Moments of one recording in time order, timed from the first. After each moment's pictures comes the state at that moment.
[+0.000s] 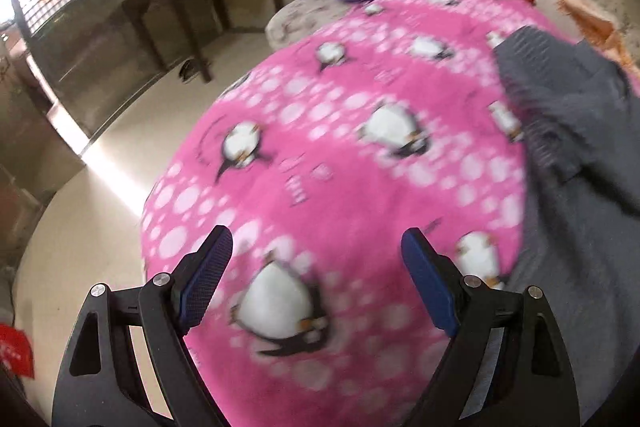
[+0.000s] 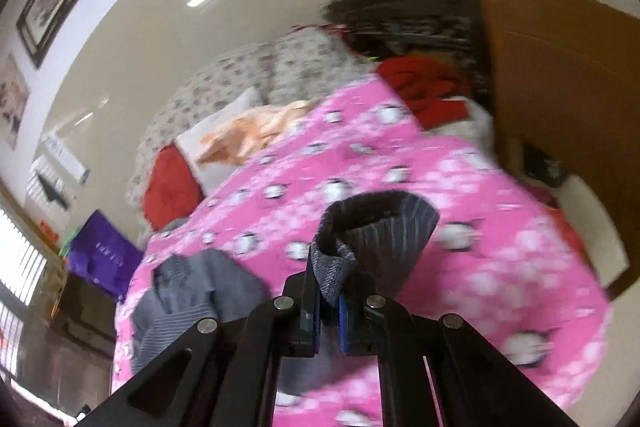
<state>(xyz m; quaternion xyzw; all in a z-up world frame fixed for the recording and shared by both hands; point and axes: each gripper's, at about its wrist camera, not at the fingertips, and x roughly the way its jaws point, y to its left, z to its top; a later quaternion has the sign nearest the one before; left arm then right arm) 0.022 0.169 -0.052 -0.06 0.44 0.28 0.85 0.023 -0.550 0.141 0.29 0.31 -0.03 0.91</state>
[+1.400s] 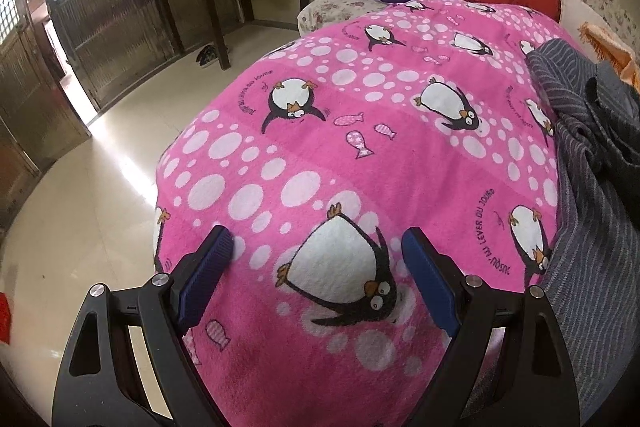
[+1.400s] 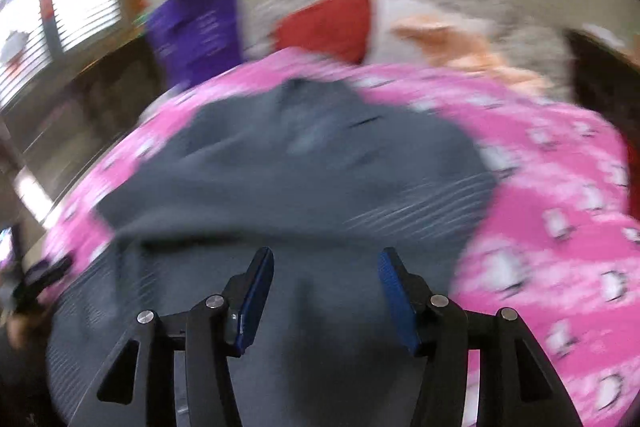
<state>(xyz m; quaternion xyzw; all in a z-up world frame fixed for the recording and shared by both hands) -0.010 0.184 -0.072 -0.10 0.41 0.30 0.85 0.094 -0.261 0.031 -0.03 0.38 0.16 0.91</state>
